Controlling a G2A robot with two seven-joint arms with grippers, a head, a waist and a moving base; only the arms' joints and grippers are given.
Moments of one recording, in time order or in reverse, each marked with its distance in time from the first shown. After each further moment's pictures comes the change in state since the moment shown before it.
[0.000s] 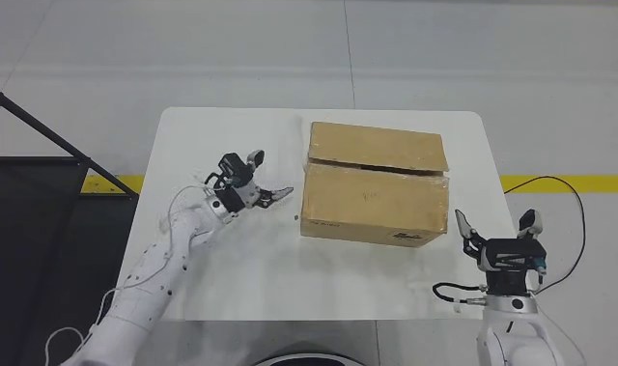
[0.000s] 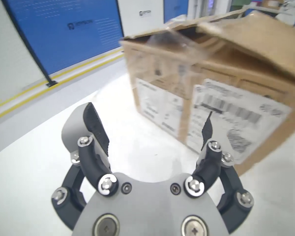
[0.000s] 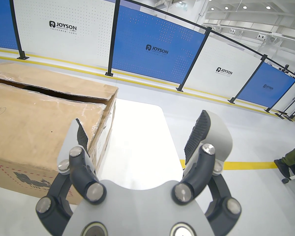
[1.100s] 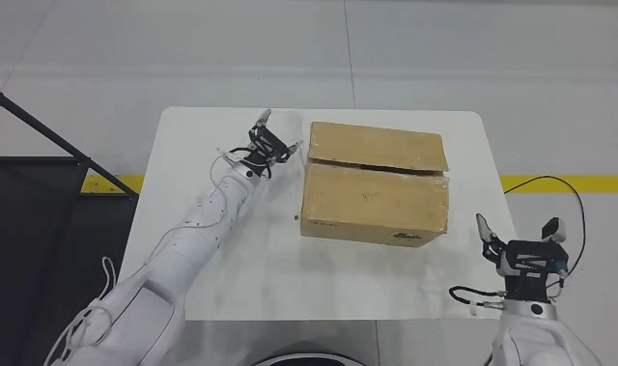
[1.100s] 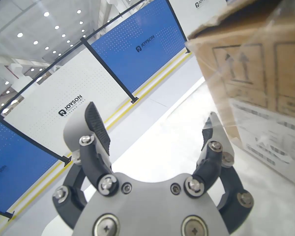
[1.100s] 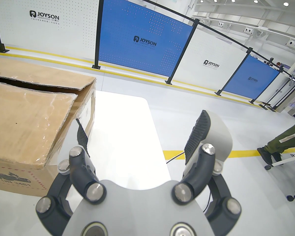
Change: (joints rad) left arm -0.440 -0.235 0.320 0.689 0.117 0.625 0.344; right arm -0.037 -0.010 0.086 -0.010 0.015 0.006 0.034
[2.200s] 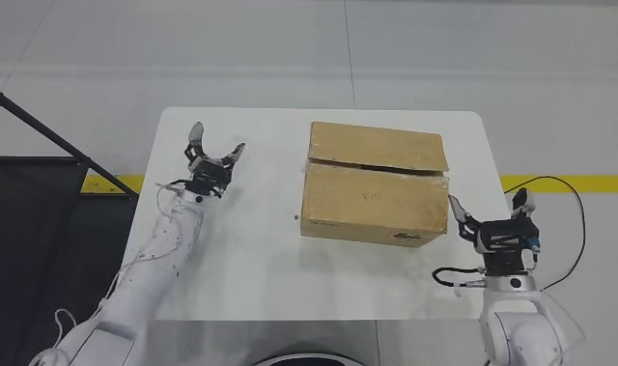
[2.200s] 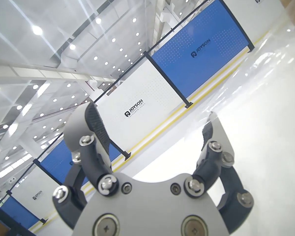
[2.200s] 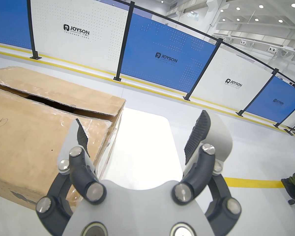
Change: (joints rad) left arm 0.296 0.197 -0.279 -0.281 0.157 0.272 0.136; right arm 0.163 0.001 -0.074 0.067 -0.049 -0.138 -0.013
